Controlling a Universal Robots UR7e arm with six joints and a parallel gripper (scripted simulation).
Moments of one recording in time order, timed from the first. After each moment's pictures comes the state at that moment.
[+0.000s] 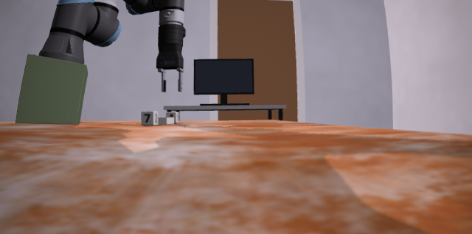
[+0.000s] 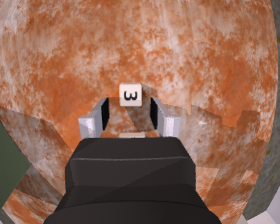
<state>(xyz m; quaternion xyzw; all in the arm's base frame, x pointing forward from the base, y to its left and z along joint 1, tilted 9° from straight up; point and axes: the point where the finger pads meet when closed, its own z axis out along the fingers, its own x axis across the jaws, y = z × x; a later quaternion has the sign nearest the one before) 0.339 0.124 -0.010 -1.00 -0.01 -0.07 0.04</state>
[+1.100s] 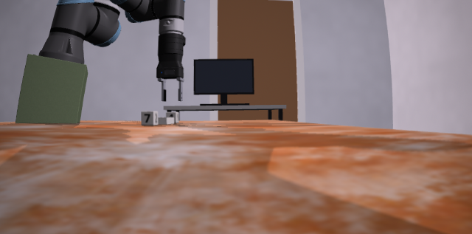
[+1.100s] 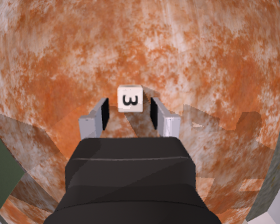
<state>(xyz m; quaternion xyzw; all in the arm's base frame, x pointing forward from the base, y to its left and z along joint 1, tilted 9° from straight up) 0.344 0.127 -0.038 -1.00 -0.01 -0.07 0.04</state>
